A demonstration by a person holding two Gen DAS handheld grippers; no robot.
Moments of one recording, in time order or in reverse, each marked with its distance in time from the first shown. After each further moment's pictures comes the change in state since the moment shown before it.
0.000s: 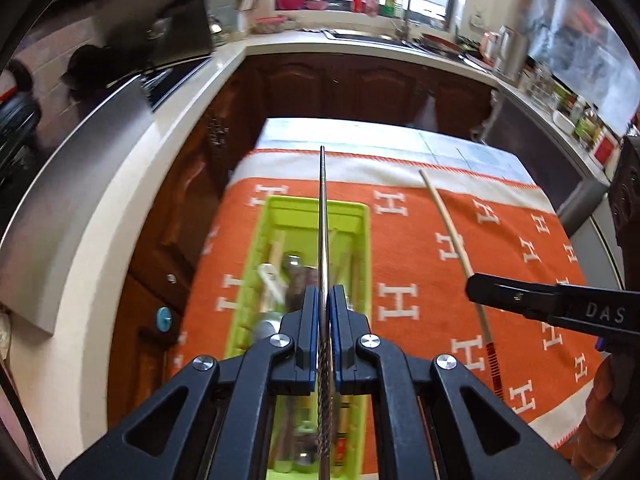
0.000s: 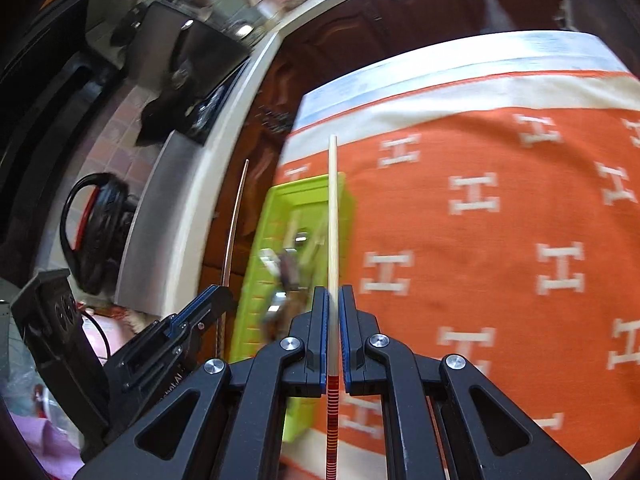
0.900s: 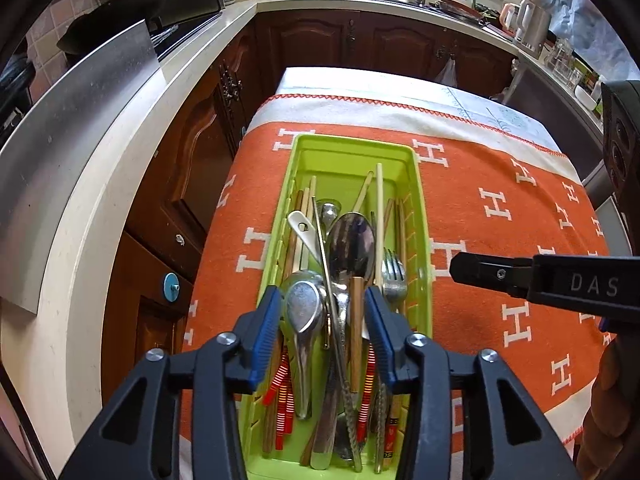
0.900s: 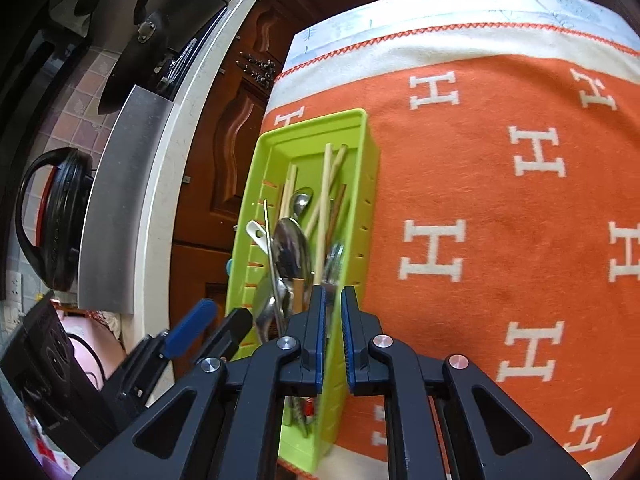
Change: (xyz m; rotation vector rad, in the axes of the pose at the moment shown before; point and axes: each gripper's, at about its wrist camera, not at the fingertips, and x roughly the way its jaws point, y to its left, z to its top) left arm 0.045 0.023 -0.024 0.007 0.130 0.034; right arm 0.088 0.015 0.003 0.017 0.144 -0.105
